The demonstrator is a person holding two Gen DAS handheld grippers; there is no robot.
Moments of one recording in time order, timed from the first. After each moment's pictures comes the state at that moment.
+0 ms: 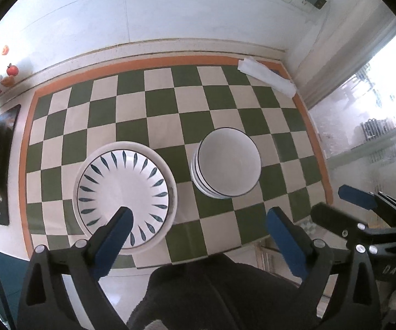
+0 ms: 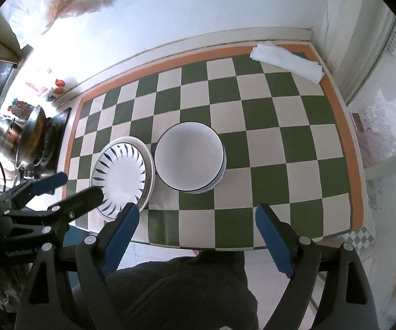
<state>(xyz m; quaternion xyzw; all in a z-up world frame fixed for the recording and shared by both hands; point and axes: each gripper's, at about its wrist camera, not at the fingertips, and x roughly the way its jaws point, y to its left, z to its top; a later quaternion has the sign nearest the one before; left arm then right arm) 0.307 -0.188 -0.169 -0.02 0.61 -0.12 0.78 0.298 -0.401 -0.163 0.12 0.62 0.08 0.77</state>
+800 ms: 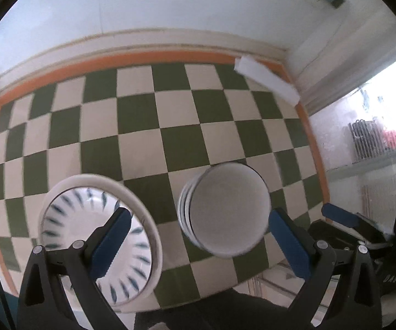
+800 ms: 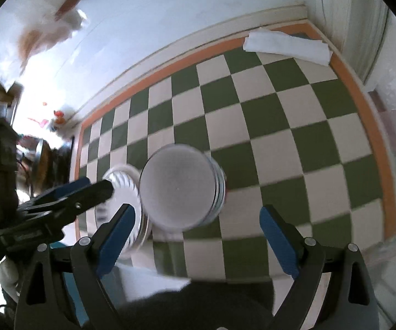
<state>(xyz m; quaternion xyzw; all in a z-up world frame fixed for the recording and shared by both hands) 0.403 -0.206 -0.247 -0.05 0.63 -0.17 0.76 0.345 -0.435 -0.241 0.22 0.60 0.09 0.76</state>
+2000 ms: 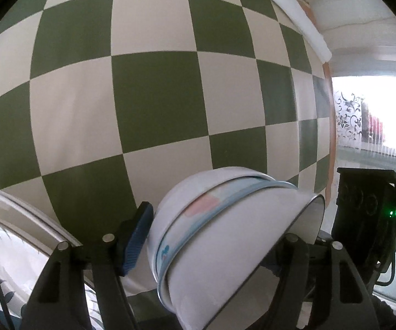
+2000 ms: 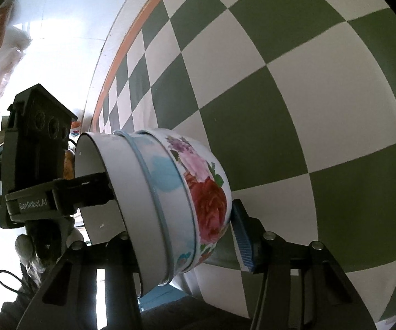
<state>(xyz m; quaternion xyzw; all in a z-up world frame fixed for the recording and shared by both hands) 0.448 -0.237 -0.374 -0.10 0.76 -0.21 0.60 0.388 -0.419 -0.425 0.39 0.65 0.19 0.62</state>
